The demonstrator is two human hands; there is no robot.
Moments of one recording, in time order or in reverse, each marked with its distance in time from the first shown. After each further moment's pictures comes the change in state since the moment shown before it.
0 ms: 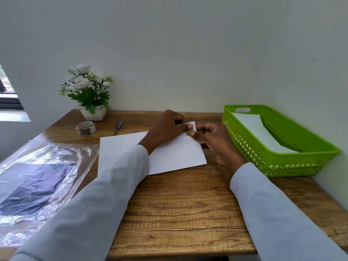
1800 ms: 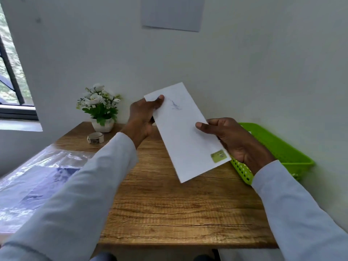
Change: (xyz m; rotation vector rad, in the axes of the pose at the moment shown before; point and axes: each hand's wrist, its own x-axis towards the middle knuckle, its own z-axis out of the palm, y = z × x) left_hand -0.012 0.046 -0.078 -1.062 0.454 -0.288; right_hand -0.042 -0.089 -0.031 -0.053 -0.231 0.013
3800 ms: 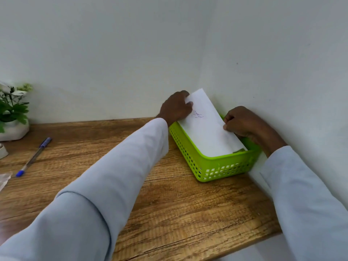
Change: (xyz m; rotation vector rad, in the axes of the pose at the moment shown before) left_hand 0.053 -0.154 0.204 1.213 -0.519 0.407; right_hand 0.016 0.047 -0.190 -0.864 0.522 0.236
